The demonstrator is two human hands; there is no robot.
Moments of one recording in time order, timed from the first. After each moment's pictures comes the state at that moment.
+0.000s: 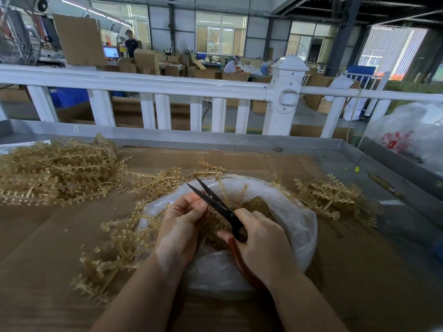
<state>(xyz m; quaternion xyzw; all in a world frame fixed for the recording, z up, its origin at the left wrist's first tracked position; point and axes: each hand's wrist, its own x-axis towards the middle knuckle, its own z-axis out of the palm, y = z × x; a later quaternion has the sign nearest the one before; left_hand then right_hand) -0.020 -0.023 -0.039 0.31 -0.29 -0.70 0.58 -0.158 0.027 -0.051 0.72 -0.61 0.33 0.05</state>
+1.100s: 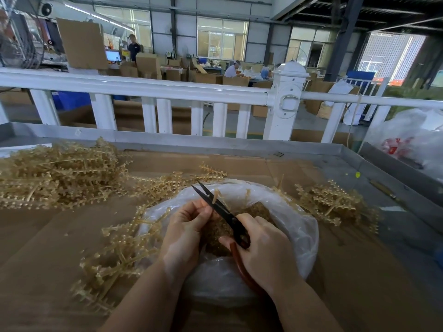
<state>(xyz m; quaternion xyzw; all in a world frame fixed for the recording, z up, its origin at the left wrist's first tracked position) -0.024 -0.027 -0.048 0.32 -0.36 -0.67 0.57 -0.161 0.027 -0.052 0.70 -0.62 0.35 0.08</state>
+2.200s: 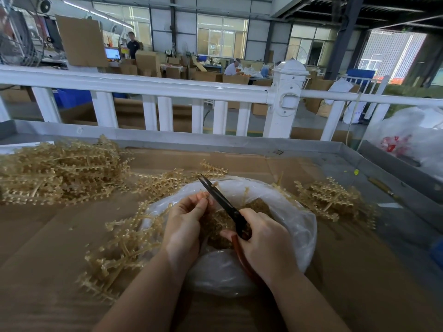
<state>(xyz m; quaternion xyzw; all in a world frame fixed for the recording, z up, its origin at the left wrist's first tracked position) -0.024 -0.025 -0.040 0.37 -0.32 -0.66 0.58 -0.159 0.029 -0.051 0.69 -0.62 0.36 0.05</state>
